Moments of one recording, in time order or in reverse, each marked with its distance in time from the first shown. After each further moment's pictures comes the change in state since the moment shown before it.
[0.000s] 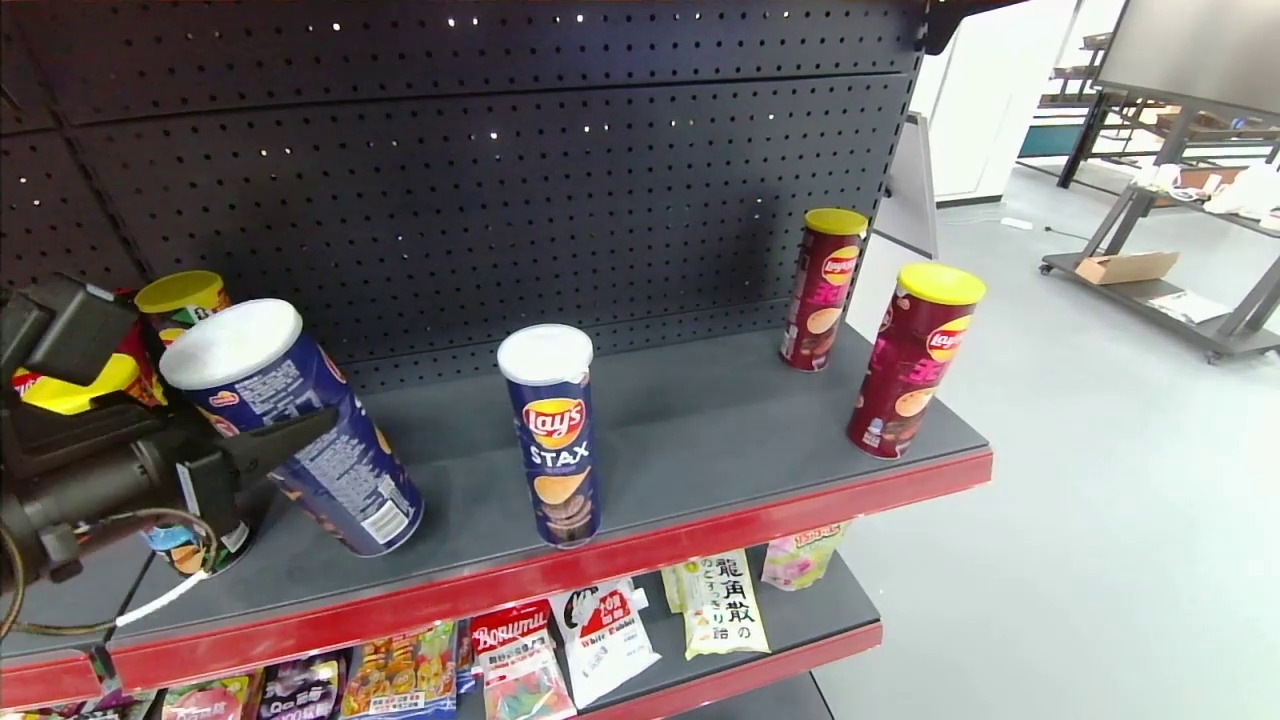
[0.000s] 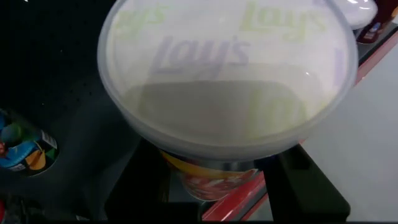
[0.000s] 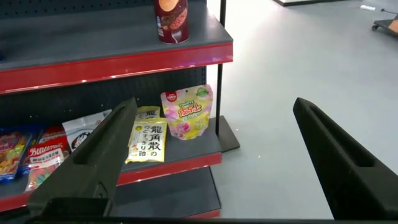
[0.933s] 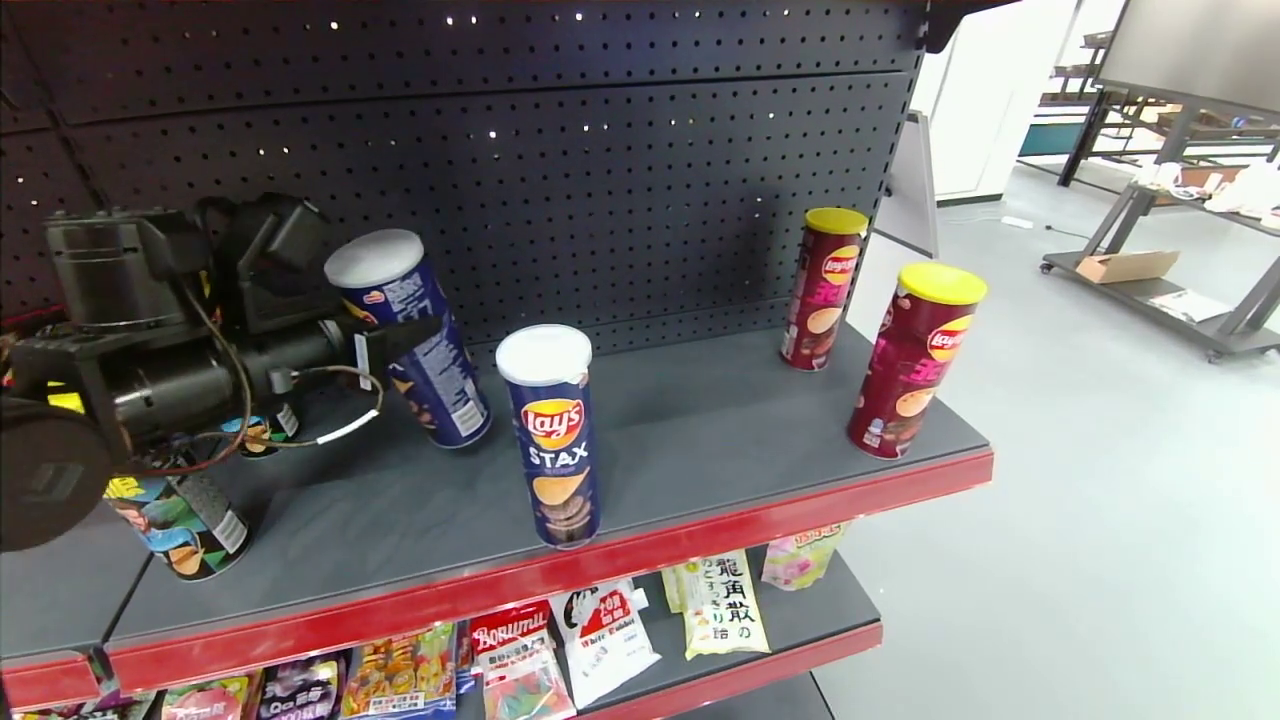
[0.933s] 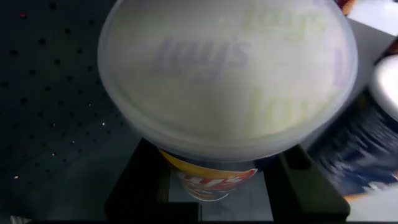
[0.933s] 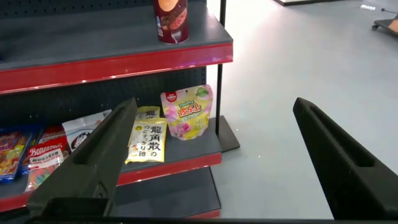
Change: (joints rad) left arm -0.098 0.408 -0.341 -0.107 0.102 -0.012; right arm 0.000 0.000 -0.001 0.000 0.000 0.000
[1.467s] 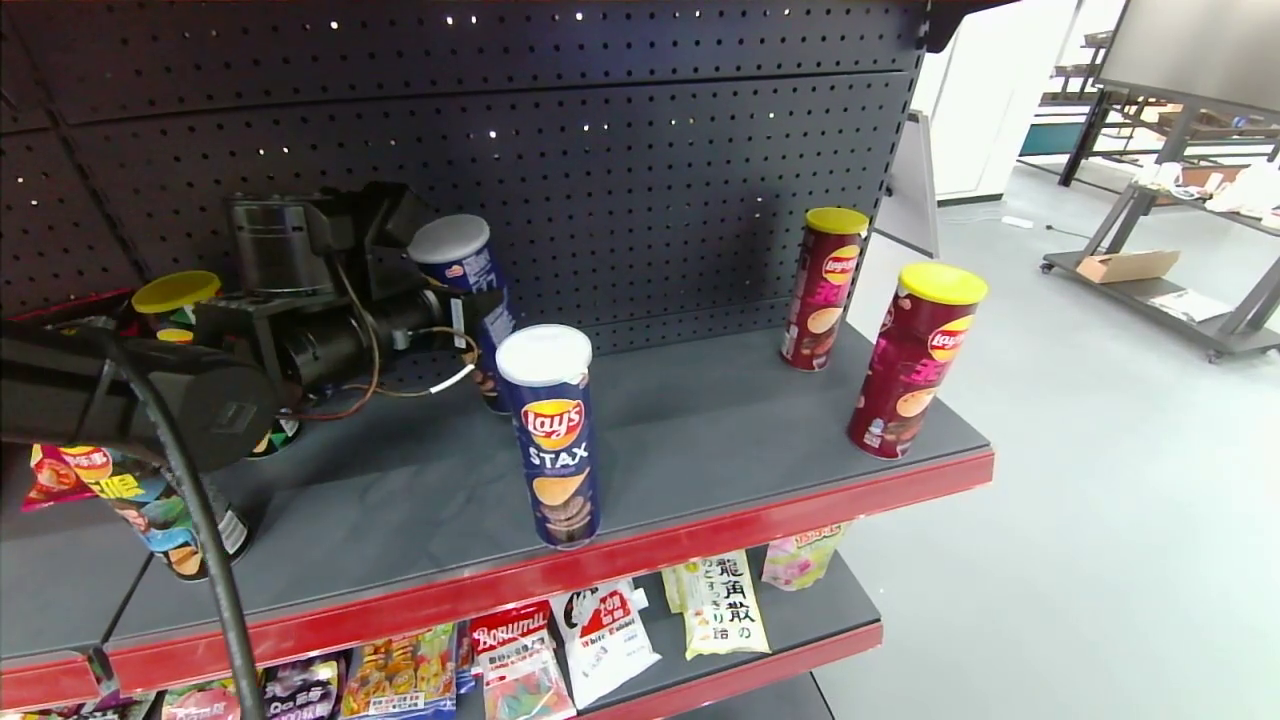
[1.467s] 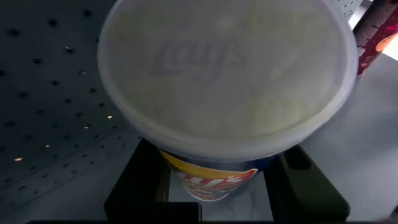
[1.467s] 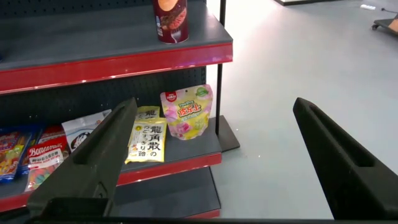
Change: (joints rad) left arm -0.124 0.205 -0.220 0.002 0.193 -0.095; right arm 0.000 0.000 0.000 0.000 0.000 0.000
